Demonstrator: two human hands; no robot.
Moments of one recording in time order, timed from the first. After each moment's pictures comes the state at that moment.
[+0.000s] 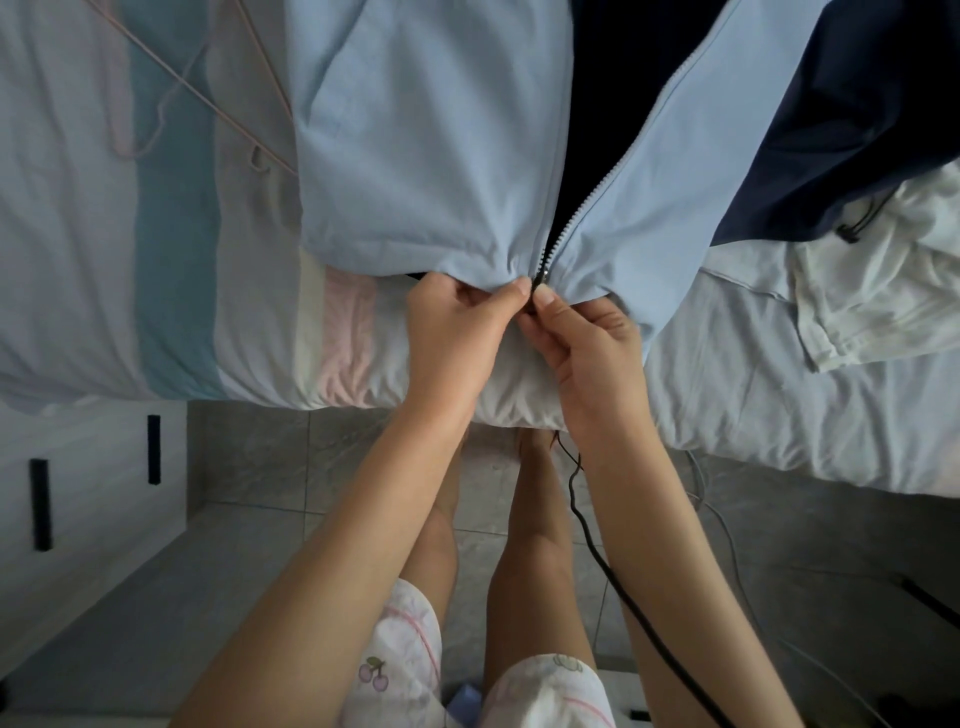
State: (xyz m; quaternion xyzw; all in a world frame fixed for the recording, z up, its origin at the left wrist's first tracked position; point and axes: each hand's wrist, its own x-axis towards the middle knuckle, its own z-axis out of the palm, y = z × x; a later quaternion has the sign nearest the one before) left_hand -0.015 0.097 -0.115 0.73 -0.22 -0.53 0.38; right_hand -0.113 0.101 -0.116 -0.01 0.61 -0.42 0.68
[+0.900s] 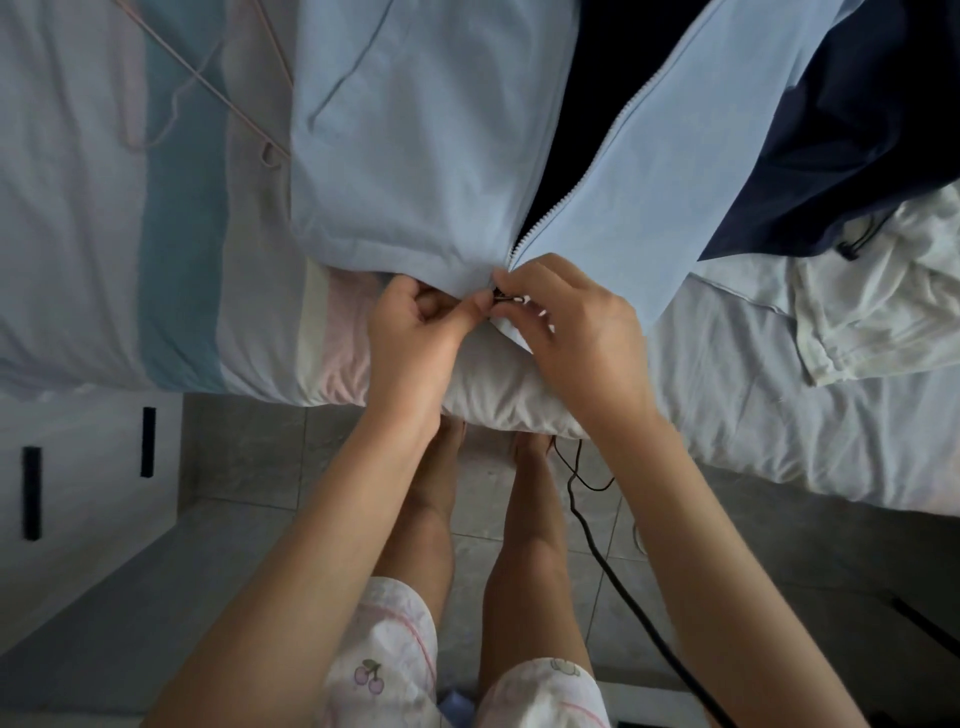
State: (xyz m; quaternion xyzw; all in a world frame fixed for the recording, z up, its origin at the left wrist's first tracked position) left_hand 0.010 0.110 -0.116 0.72 -0.17 -0.53 0.41; right_hand -0.117 0.091 -0.127 -0.74 0.56 -0.22 0.29
